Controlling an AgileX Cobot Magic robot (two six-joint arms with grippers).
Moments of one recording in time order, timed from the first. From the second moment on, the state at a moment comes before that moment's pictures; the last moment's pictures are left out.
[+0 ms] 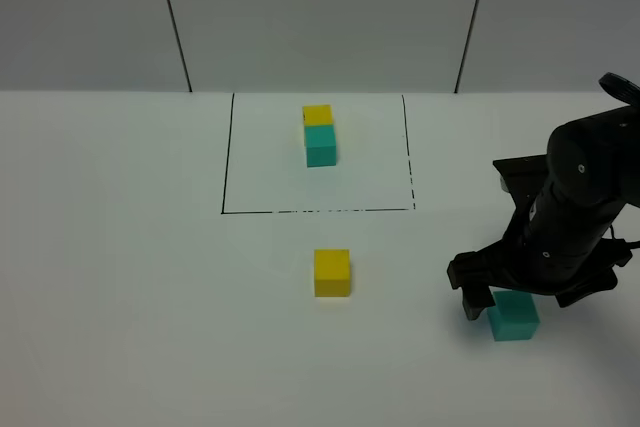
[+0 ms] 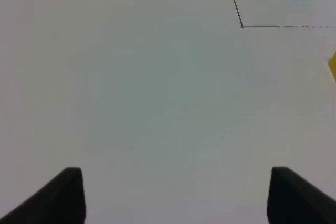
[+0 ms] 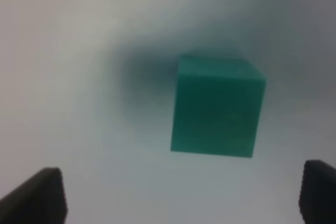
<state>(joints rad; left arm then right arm) 0.01 -0.01 -0.50 -0.06 1.04 0.00 0.38 1.77 -1.11 0.01 0.87 0.20</state>
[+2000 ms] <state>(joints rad) 0.01 -0.01 -0.50 -0.06 1.04 0.00 0.35 1.96 -1.11 -0.08 0.71 0.29</state>
